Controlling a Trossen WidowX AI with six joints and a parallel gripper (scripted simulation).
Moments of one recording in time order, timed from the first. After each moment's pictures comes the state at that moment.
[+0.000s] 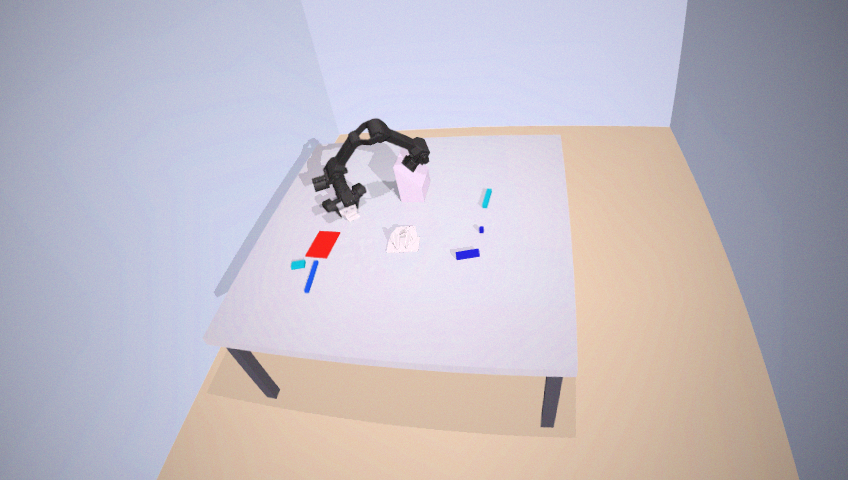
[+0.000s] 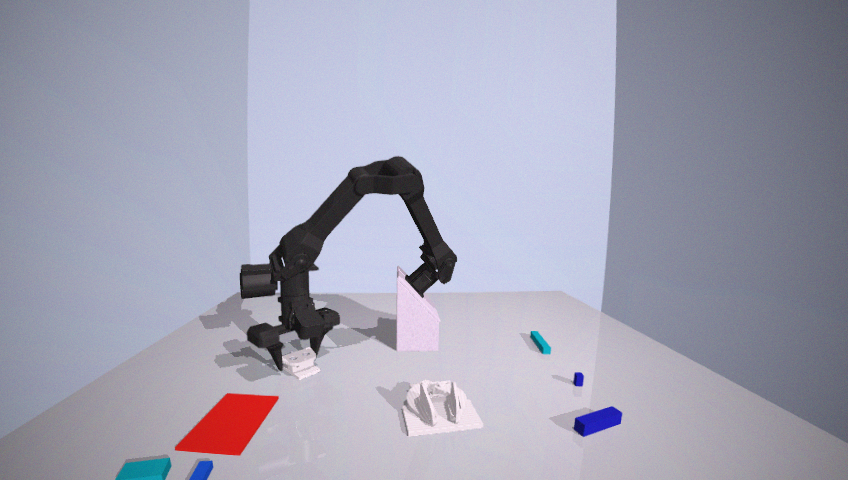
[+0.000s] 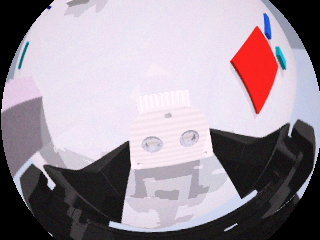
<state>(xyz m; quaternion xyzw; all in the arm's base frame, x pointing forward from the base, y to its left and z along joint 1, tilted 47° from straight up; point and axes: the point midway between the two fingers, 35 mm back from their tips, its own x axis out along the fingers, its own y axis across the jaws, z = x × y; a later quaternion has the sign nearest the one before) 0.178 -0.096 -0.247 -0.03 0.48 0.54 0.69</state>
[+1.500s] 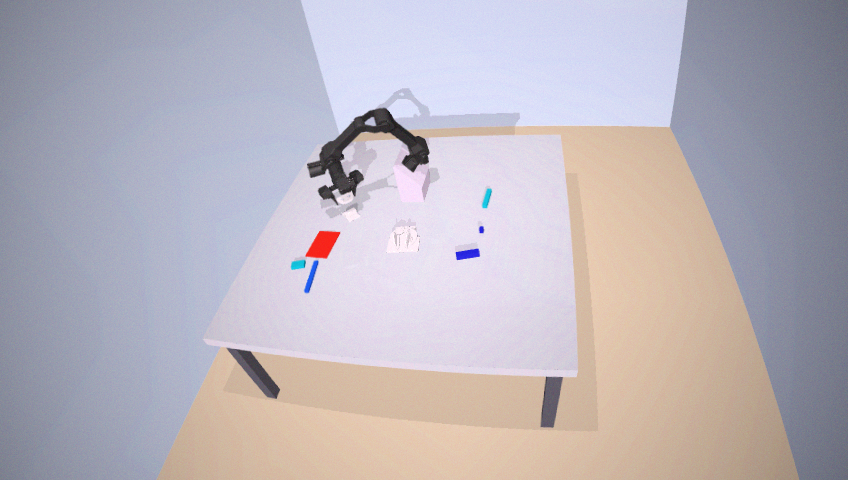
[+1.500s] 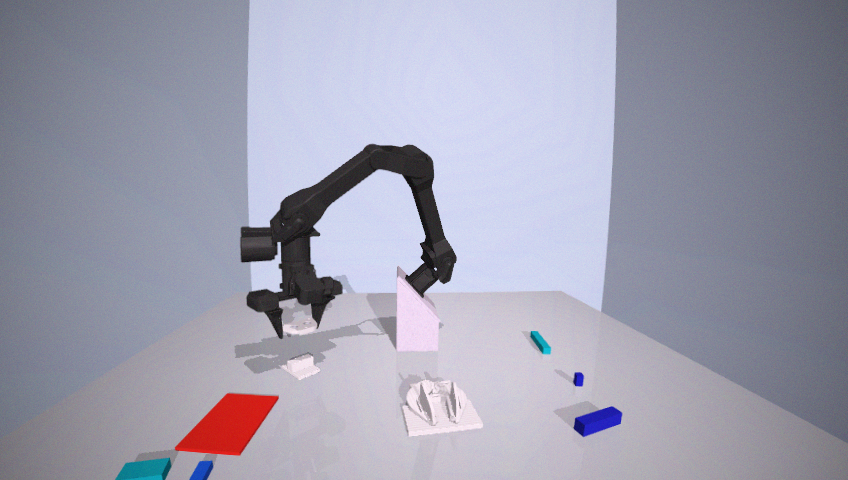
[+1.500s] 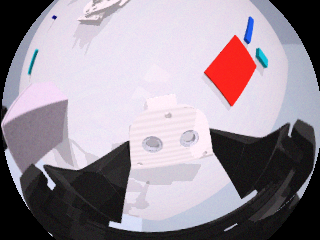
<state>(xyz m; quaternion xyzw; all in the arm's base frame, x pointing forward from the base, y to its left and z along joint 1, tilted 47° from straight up) 0.186 -0.143 -0.193 -0.02 0.50 0.53 0.69</state>
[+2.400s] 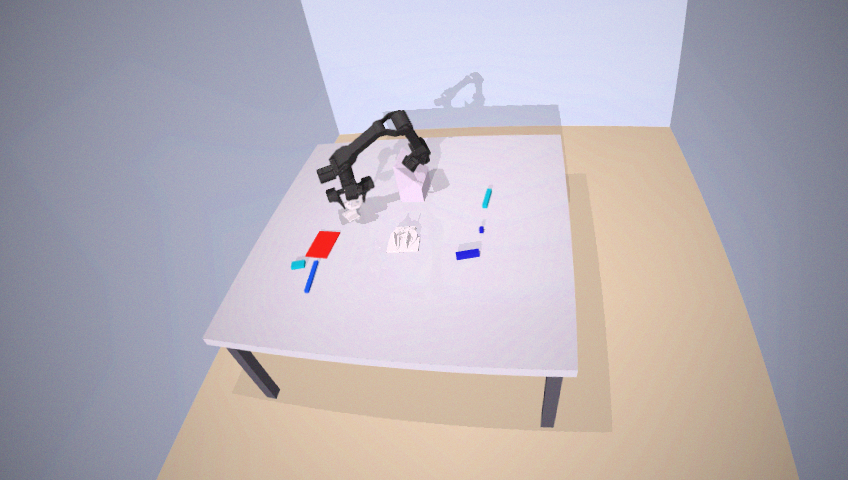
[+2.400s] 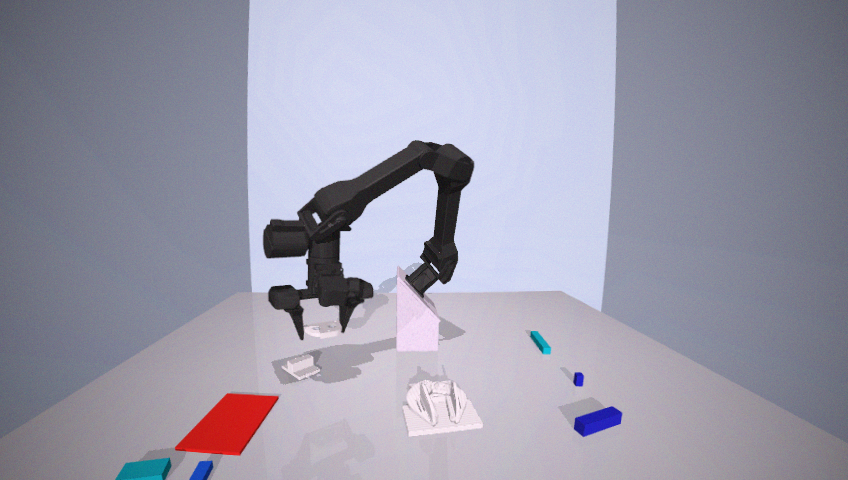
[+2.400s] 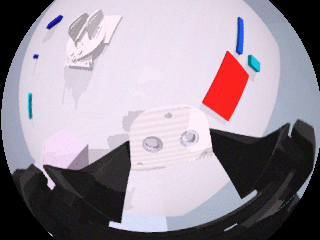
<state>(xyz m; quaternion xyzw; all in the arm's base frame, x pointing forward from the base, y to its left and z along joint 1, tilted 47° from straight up) 0.237 -0.106 -0.136 0.04 0.55 0.47 0.69</state>
